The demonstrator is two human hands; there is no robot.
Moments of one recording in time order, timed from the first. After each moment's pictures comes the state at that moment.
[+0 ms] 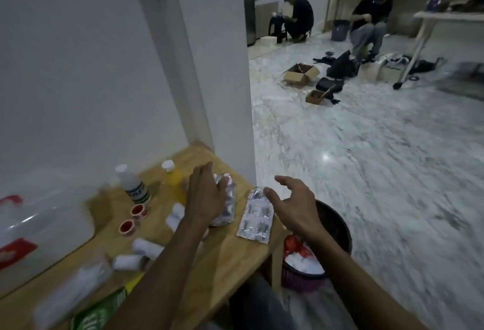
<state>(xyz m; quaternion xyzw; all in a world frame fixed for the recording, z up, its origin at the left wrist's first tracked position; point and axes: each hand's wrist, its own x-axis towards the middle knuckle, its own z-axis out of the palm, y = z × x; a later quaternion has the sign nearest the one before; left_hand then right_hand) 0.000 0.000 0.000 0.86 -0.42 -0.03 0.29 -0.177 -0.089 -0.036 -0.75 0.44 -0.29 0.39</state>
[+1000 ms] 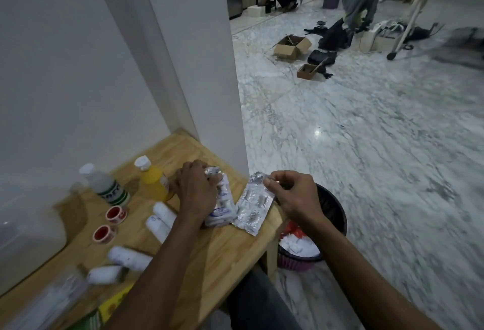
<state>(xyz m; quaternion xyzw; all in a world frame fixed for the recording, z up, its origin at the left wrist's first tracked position) 0.011 -0.031 -0.036 0.89 -0.37 -0.01 0.28 -0.176 -0.119 -0.066 -0.66 0.44 -0.34 0.50</state>
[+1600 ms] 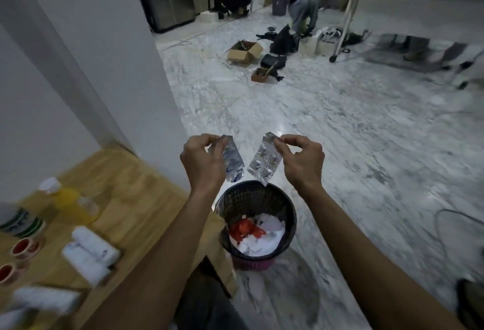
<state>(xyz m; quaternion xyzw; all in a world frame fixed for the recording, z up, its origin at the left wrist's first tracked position) -0.114 -0.130 0.006 0.72 -0.37 -0.05 0.58 -0.276 -0.208 -0.025 -0.60 0.51 -0.51 0.35</state>
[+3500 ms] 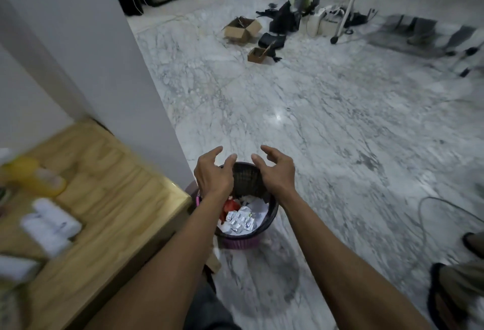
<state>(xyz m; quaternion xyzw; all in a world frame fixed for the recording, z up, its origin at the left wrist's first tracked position) -0.190 -0.133 -0.076 0.80 -0.28 -0.19 0.50 -0.307 -0.199 -0.106 -0.58 0.54 -0.38 0.47</state>
